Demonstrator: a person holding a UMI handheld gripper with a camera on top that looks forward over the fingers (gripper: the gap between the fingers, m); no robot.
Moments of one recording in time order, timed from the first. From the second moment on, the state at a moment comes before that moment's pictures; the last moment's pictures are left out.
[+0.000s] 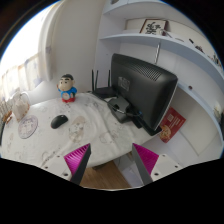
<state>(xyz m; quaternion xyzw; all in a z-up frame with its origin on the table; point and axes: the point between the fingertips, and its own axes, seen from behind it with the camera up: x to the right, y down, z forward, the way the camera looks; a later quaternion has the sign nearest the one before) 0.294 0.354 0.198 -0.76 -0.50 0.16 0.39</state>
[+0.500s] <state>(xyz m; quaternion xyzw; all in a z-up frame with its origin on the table) 0.220 0.242 0.155 -0.69 -0.59 0.22 0.36</state>
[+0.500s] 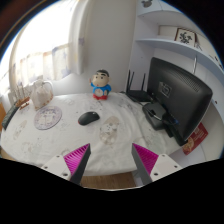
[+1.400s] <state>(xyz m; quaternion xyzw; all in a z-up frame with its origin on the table) -0.023 0.151 -0.008 -0.64 -0.61 0.29 0.36</state>
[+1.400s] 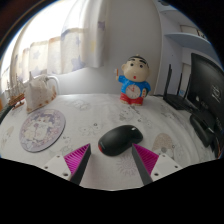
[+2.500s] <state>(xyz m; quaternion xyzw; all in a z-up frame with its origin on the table) -0.134 0.088 0.113 -0.62 -0.61 0.33 0.37</state>
